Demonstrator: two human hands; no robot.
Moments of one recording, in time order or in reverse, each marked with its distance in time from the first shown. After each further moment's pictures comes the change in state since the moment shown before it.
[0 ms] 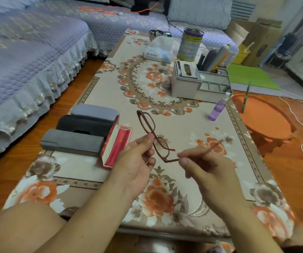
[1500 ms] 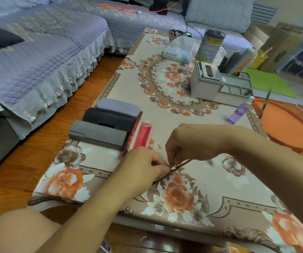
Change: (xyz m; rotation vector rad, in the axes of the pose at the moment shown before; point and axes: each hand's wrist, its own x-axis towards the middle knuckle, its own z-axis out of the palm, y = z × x) left_hand -0.032 0.035 -0.059 1.458 -0.093 0.365; right_hand 0.105 -0.059 0.059 -1.092 -1.142 -0.304
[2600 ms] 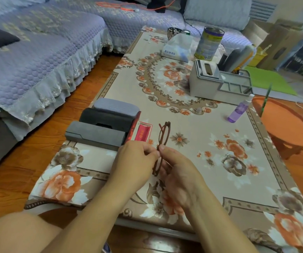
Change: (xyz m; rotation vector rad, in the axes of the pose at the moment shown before) left_hand 0.011 0.001 0.005 -0.134 0.270 -0.112; right_hand 0.043 -0.043 0.114 2.105 0.798 0.411
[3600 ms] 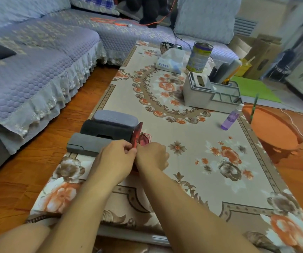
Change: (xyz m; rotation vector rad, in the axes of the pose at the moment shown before) left_hand 0.031 -0.020 -0.041 0.209 0.033 -0.061; right_hand 0.077 0.013 0.083 -0.989 0.570 -0.158
